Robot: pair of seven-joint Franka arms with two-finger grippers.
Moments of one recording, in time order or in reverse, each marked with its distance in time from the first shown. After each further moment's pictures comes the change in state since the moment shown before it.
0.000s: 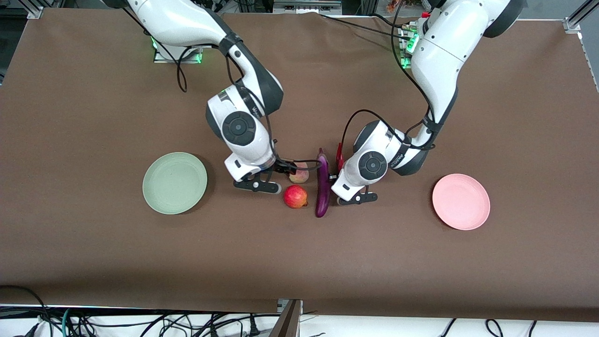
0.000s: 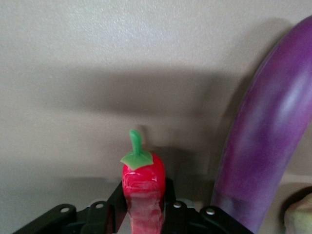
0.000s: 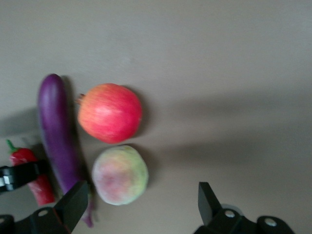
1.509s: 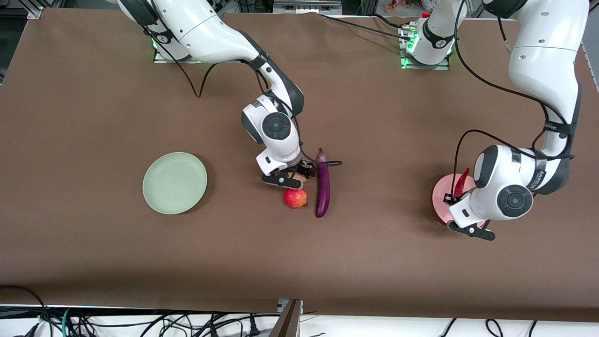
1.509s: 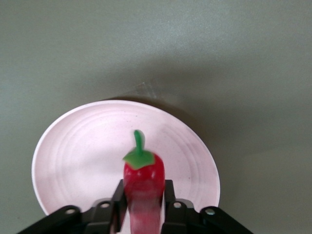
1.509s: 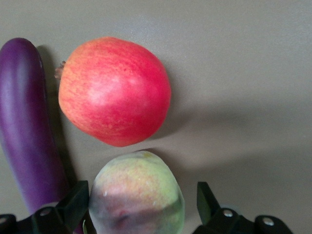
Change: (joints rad) left arm 0.443 -0.077 0.028 0.042 0.304 -0.192 0.732; right arm 0.104 0.145 -0.012 -0.048 -0.077 0.246 0.165
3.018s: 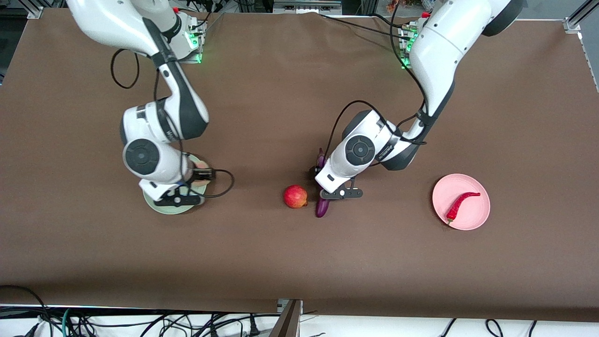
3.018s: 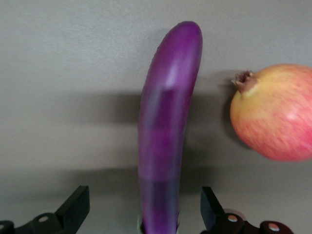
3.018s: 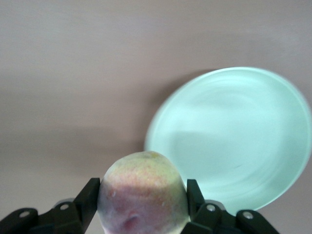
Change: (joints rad) left arm -0.414 0.080 -0.150 -0.013 -0.202 0.261 -0.758; right arm -0.348 -0.337 -0.113 -0.283 0.015 -0.316 -0.766
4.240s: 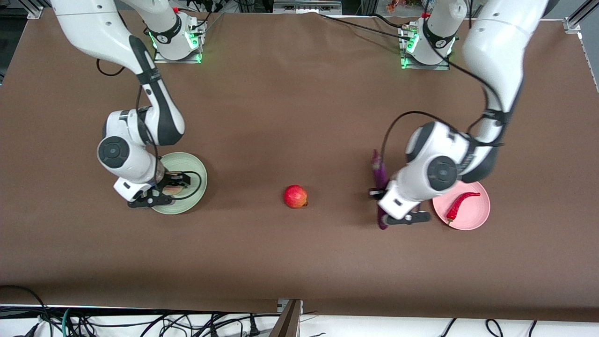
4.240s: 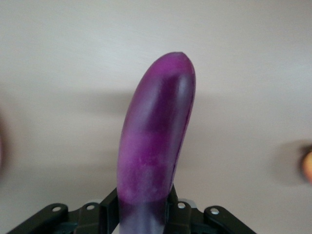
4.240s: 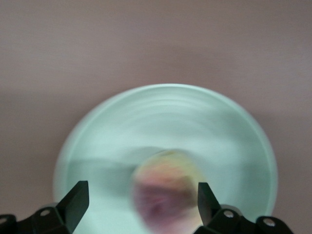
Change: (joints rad) left arm 0.293 -0.153 0.020 0.043 0.000 -0.269 0.317; right arm -0.012 -0.018 -0.040 -0.167 0.004 0.267 -0.036
